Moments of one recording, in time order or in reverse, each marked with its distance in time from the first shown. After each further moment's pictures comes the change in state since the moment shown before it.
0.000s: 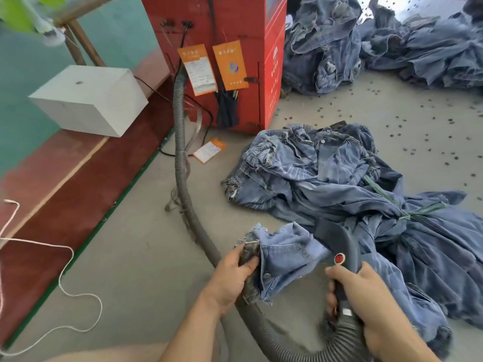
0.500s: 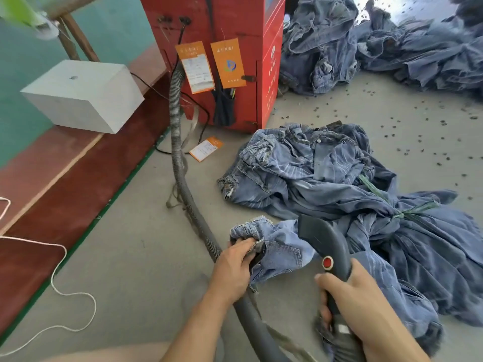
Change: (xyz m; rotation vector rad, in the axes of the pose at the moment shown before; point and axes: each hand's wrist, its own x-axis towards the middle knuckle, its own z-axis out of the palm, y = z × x) left_hand 0.003 0.005 0.002 0.786 0.130 0.452; right_hand -0.023 -0.005 0.005 -0.234 -0.056 -0.094
